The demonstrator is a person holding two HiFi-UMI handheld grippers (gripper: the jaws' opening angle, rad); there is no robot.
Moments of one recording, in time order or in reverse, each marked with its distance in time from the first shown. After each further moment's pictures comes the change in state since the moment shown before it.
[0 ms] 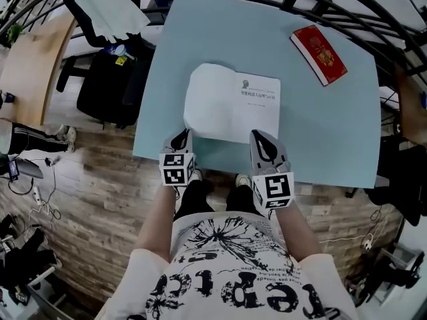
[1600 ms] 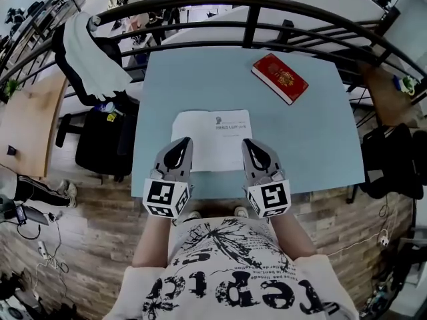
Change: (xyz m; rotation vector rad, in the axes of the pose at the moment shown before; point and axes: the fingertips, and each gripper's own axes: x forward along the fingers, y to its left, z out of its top) left arm -0.115 -0.116 0.209 0.219 -0.485 -0.299; right arm -0.061 -0.040 0.098 -0.026 -0.258 -0.140
